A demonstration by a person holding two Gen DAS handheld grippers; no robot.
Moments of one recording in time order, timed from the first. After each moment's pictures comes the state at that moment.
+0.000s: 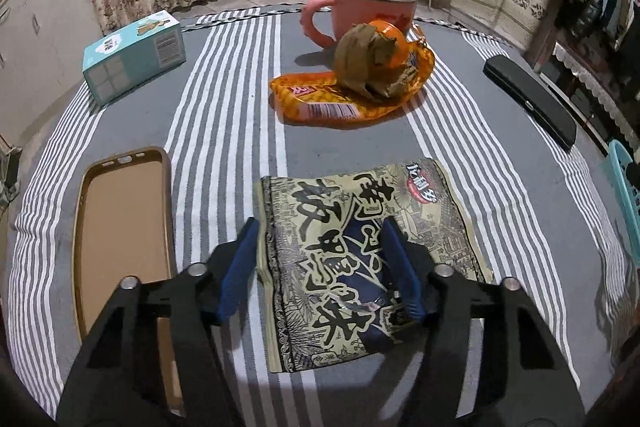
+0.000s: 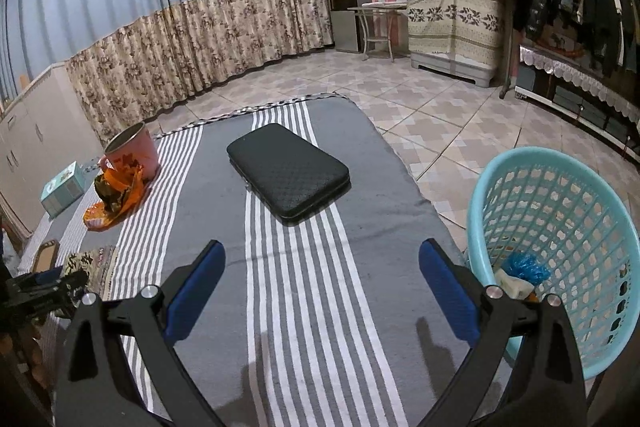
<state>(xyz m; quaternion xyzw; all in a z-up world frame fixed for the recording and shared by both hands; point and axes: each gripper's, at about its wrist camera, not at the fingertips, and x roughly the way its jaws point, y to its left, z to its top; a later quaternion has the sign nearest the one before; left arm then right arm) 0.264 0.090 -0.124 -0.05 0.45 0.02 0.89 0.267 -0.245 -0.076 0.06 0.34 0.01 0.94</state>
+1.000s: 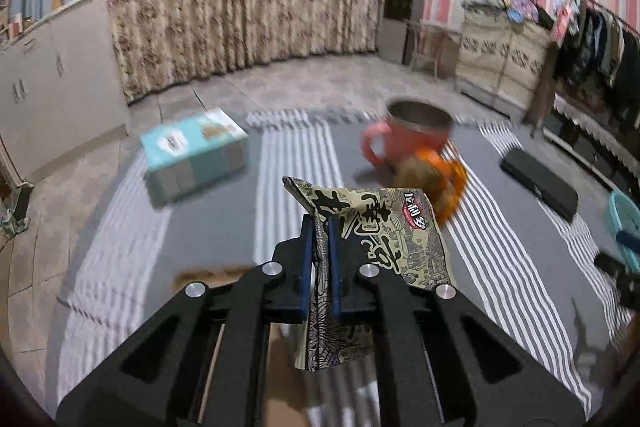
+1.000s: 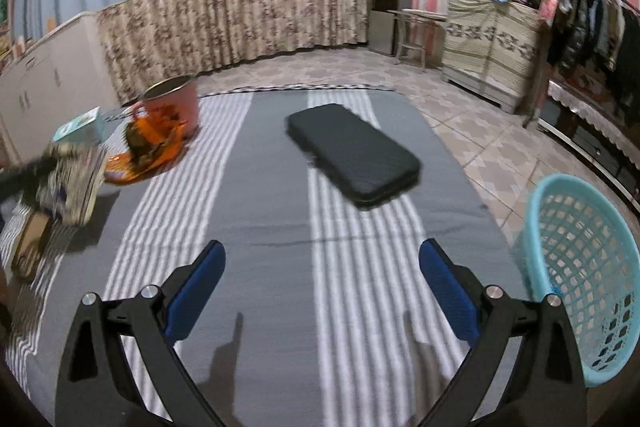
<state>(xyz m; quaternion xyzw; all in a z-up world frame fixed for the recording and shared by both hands) 0.264 0.154 -0.065 -0.03 0.31 0.05 0.95 0.264 -0.171 -0.086 -0.02 0.34 0.07 0.94</state>
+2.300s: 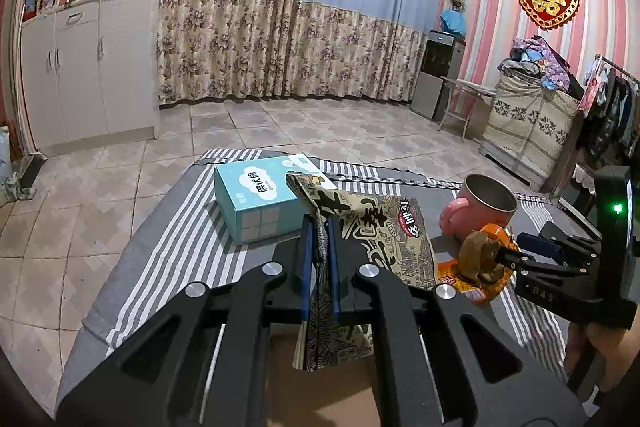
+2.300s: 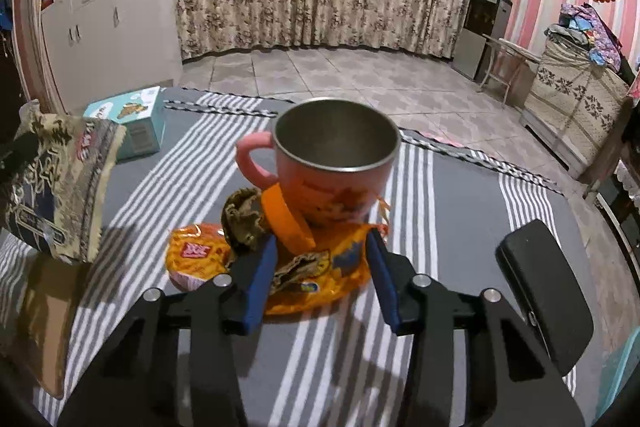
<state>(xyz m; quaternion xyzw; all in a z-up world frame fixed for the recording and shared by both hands) 0.261 0.226 -0.063 -0.11 0.24 0.10 0.96 0.371 0.014 -0.077 -0.11 0.35 0.18 0.91</state>
